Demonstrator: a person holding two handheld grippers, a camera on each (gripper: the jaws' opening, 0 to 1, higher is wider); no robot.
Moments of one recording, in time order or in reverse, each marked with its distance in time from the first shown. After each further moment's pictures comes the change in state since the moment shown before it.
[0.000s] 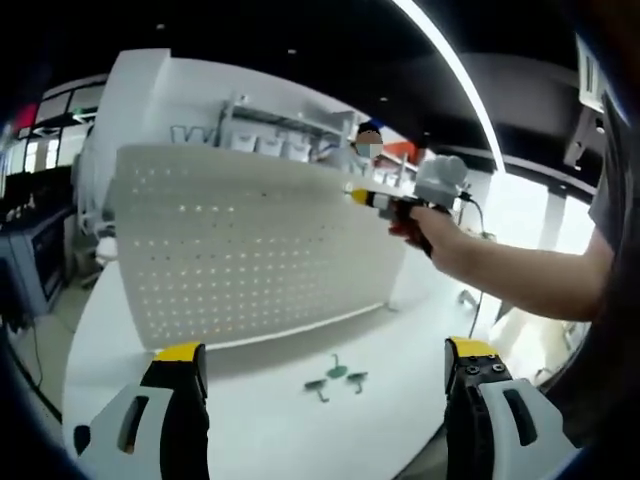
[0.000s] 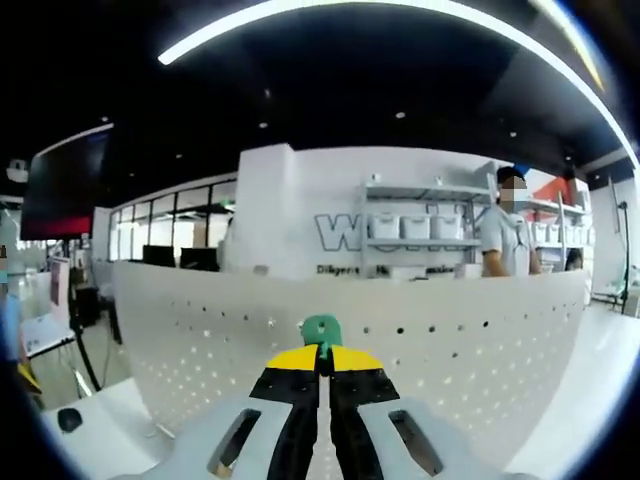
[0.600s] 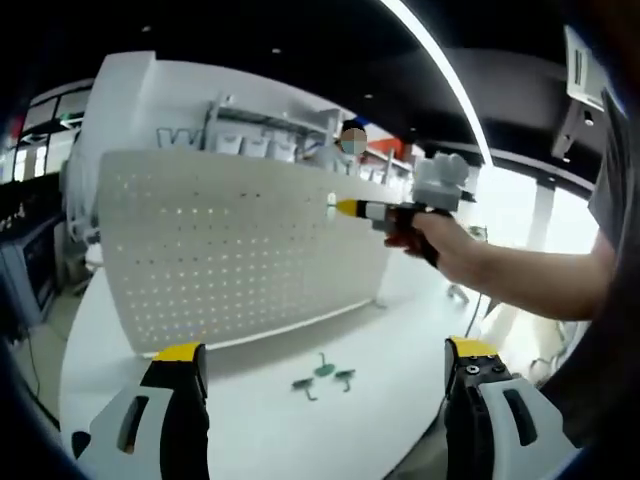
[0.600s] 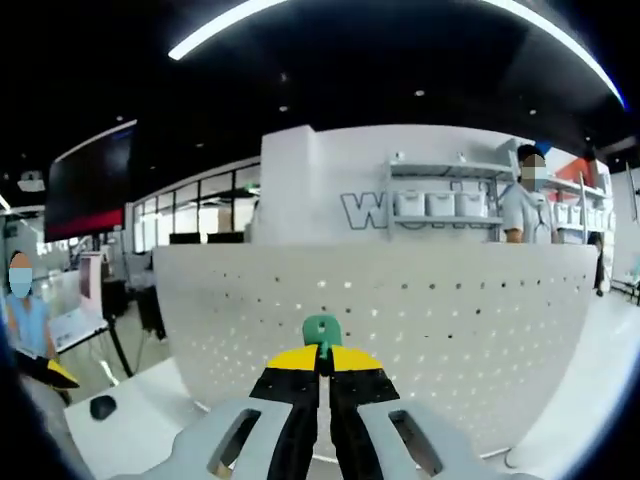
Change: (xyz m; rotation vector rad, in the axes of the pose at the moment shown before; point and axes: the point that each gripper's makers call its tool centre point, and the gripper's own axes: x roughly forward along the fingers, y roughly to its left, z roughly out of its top) left arm 0.001 -0.018 -0.004 0.030 0.012 -0.048; right arm -0.035 0.030 -0.018 0.033 0.087 0.109
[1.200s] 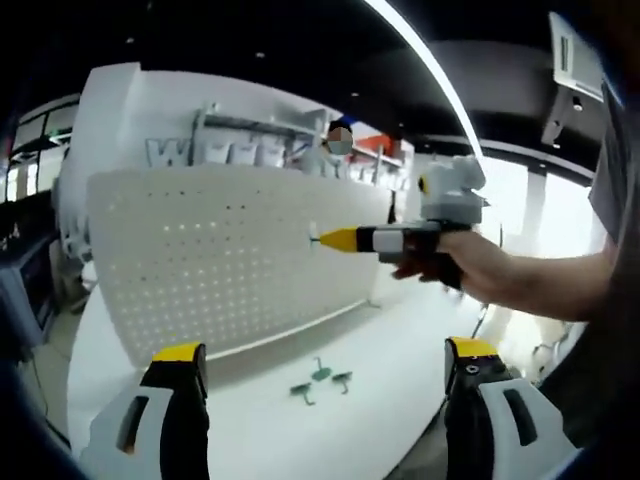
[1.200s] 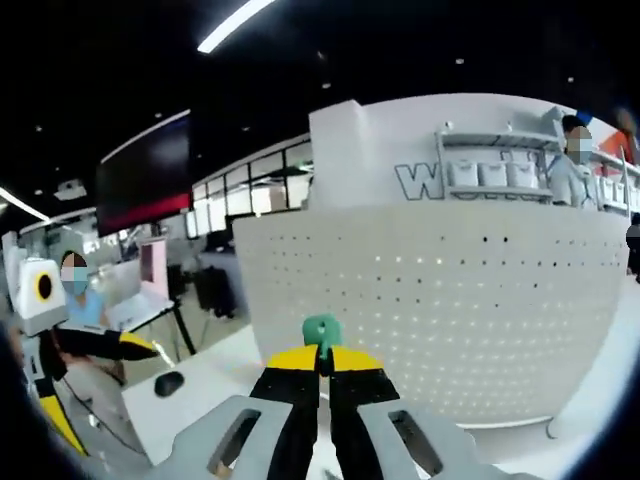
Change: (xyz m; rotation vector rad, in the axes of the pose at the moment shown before) left arm -0.001 -0.017 0.011 0.069 -0.003 -0.030; right arm -0.047 0.075 -0.025 0.030 0.109 0.230
